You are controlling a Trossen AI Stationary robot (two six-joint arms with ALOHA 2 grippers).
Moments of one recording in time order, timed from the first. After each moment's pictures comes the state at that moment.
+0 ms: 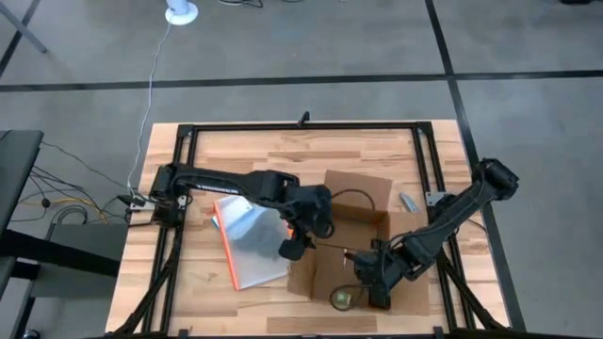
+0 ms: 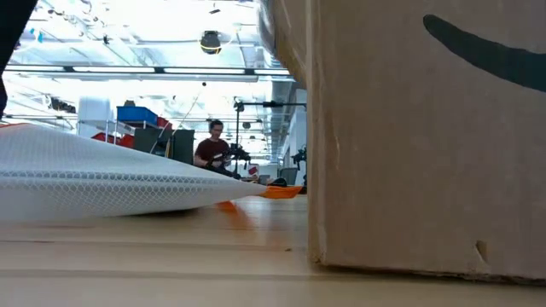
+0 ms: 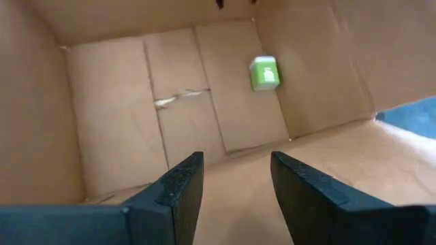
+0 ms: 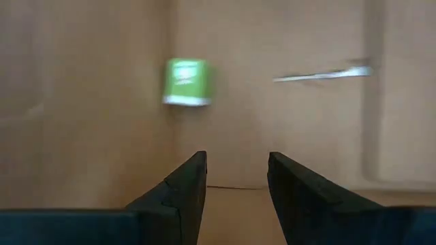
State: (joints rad) left arm -0.13 1.96 1.93 -0.97 0.30 0.20; right arm 0.67 1.59 1.20 -0.76 0.04 0.86
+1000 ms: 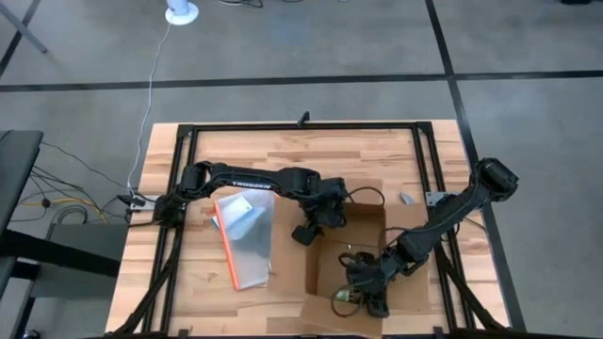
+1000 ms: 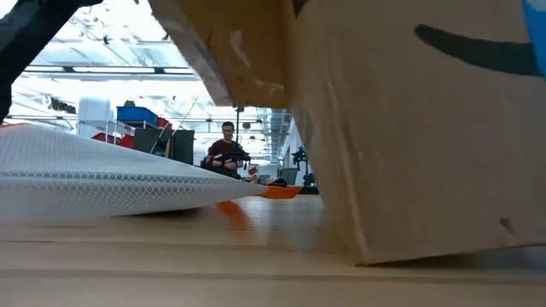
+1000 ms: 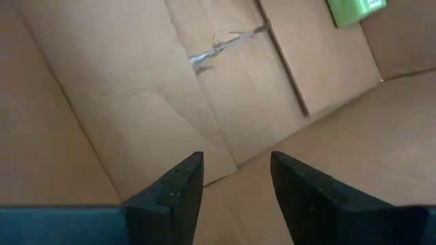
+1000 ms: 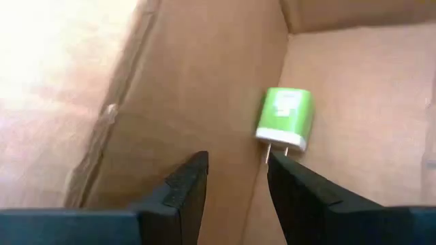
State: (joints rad) left arm 0.00 2.19 1.94 -0.91 0.32 0.55; right arm 0.64 1.60 1.06 -0.35 -0.11 0.71
